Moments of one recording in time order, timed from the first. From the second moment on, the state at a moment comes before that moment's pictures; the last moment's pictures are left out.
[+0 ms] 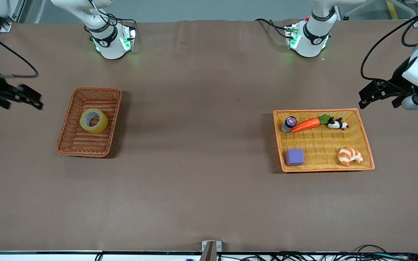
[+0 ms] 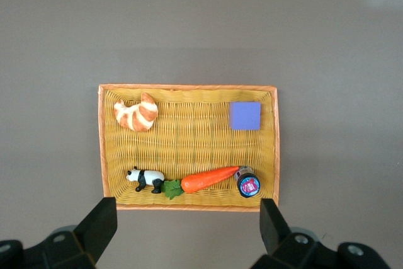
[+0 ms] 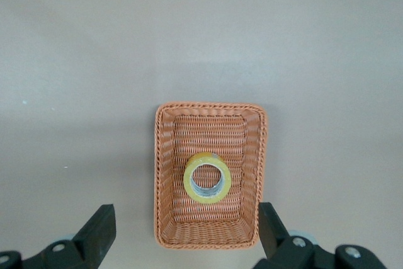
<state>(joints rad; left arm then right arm) -0.08 -0.01 -0.05 -1.59 0.00 1.69 -0.14 0.00 0.02 0.01 -1.50 -0.03 1.55 0.04</state>
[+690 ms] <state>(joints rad) -0.08 -0.01 -0.05 -1.56 0.00 1.59 -0.10 0.00 0.02 -0.01 -1.47 -0.03 1.49 0.04</state>
